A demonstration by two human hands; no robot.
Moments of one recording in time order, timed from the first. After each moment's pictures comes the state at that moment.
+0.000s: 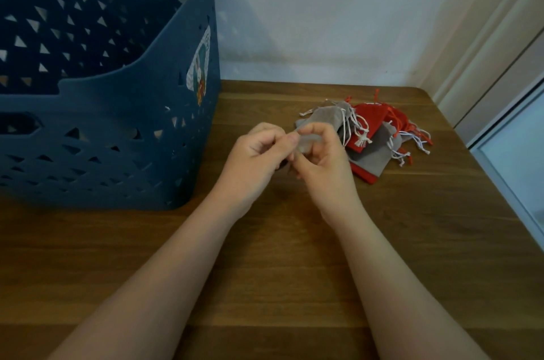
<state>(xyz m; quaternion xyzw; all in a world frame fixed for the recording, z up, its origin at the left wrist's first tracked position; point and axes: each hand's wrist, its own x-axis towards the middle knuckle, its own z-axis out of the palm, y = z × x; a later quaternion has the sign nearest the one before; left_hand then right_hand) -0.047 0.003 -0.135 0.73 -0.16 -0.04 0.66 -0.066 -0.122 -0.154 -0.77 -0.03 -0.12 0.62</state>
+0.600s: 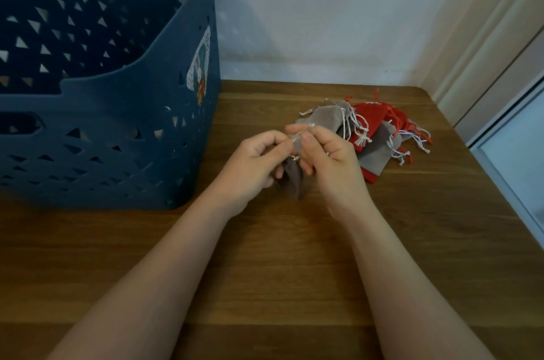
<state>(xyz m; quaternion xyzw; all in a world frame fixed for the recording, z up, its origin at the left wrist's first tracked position) -0.041 0.007 -0.139 0.74 -0.14 -0.15 0.64 -0.067 -0.129 -0.145 -0.72 -0.06 -0.09 0.69</state>
